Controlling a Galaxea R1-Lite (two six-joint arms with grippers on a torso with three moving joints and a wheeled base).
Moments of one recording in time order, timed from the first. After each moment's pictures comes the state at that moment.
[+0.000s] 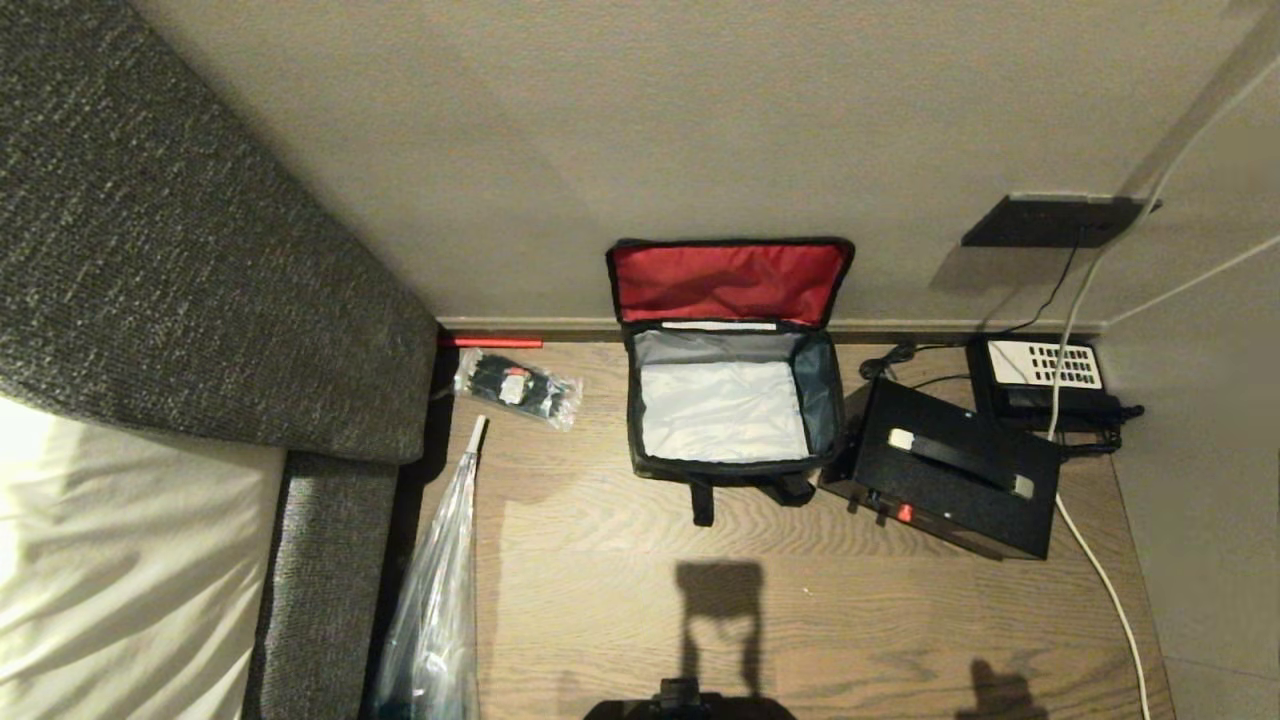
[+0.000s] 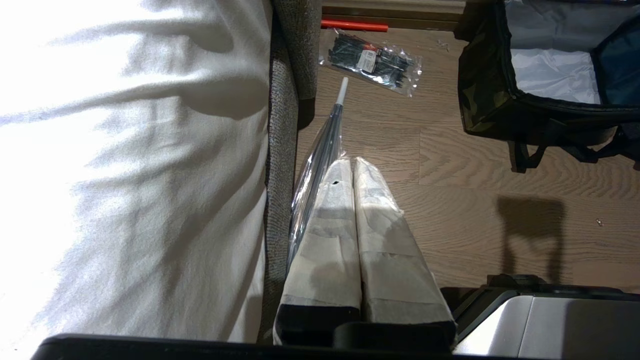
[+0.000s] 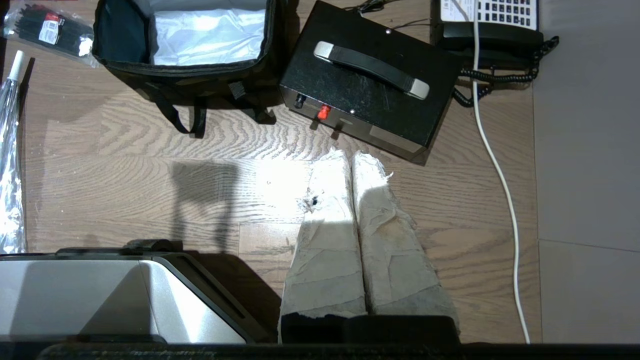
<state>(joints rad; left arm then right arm) 0.00 0.00 0.00 0.00 0.00 0.00 0.00 -0.01 -0.04 0.09 0.00 -0.01</state>
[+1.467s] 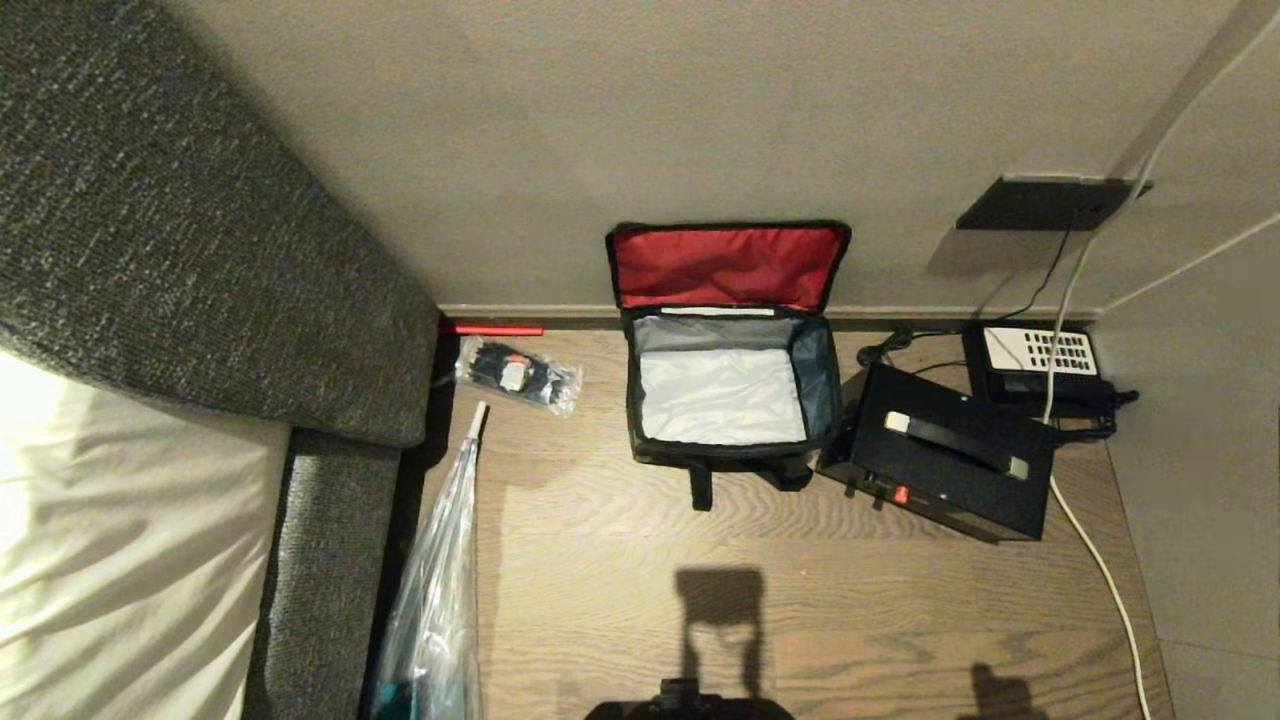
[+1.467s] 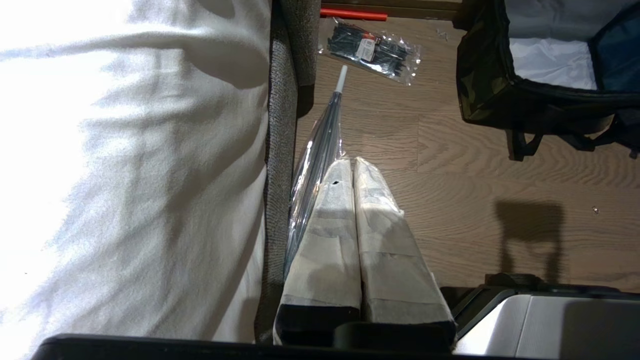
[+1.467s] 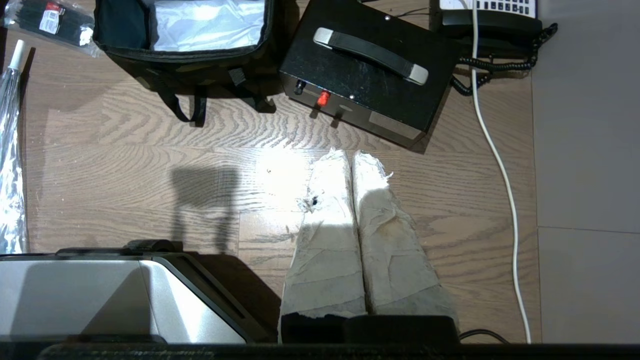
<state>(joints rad) 0.00 0.00 0.00 0.01 0.00 0.00 0.00 0.00 -0.04 0.09 0.00 -0.01</state>
